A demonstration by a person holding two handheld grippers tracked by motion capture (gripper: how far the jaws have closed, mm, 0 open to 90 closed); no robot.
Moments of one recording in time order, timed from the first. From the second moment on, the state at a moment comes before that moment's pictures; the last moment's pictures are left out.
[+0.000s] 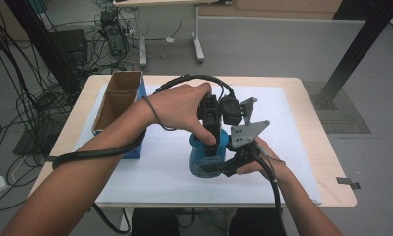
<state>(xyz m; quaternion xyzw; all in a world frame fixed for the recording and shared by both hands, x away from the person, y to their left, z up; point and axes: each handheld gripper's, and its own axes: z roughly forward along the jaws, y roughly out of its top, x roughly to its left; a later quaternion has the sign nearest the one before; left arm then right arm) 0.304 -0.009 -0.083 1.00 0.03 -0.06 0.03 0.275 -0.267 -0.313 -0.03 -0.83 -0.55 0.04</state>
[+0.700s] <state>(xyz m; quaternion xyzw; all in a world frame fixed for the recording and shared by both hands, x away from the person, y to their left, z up) 0.306 -0.009 -0.083 1.00 0.03 -0.06 0.03 0.276 -0.267 -0.313 -0.03 -0.83 -0.55 0.04</state>
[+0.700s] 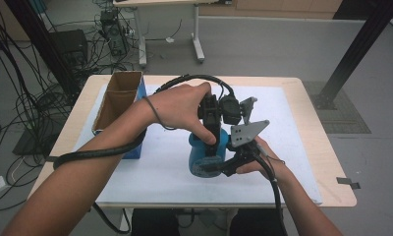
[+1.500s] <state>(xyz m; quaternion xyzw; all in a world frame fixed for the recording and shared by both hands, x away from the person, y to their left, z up) 0.307 -0.006 -0.084 1.00 0.04 -0.06 0.03 0.278 -0.267 -0.315 -0.03 -0.83 -0.55 0.05</state>
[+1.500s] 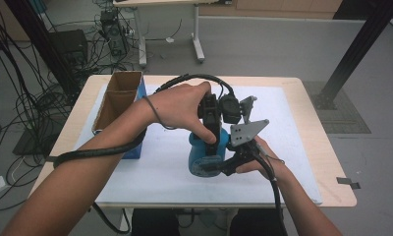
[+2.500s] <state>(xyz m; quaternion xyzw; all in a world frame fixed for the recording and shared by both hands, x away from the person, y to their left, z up) 0.305 -0.013 -0.085 1.00 0.04 -0.06 0.03 0.281 -0.278 -0.325 -0.05 -0.81 -0.58 0.07</state>
